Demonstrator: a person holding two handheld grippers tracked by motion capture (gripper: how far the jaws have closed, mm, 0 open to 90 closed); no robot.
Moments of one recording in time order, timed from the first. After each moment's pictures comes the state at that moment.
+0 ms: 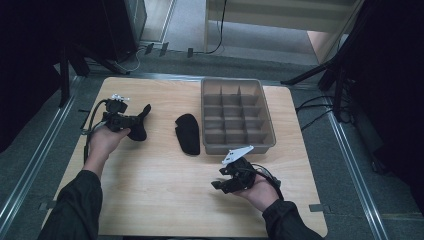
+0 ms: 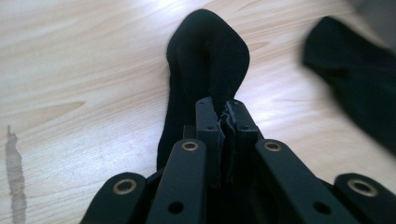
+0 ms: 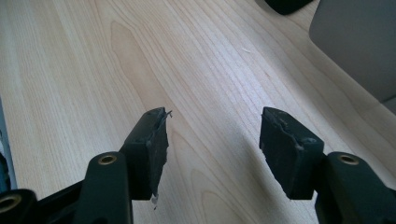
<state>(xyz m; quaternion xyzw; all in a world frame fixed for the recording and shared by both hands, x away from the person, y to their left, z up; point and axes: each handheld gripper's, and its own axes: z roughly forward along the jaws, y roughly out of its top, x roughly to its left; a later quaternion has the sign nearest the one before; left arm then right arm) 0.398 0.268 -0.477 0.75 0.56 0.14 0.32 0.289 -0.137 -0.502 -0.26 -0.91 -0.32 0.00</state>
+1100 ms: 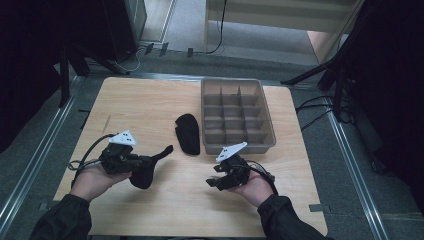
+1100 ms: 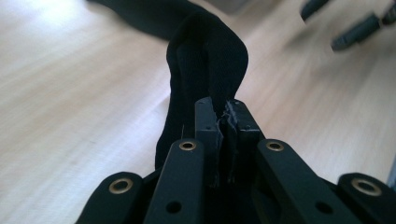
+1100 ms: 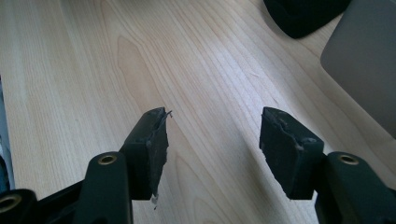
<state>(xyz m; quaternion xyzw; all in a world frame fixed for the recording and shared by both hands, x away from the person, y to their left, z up) 0.269 0.222 -0.462 0.86 0.37 0.05 0.35 0.297 -0.121 -0.500 -0.24 -0.91 -0.33 0.01</state>
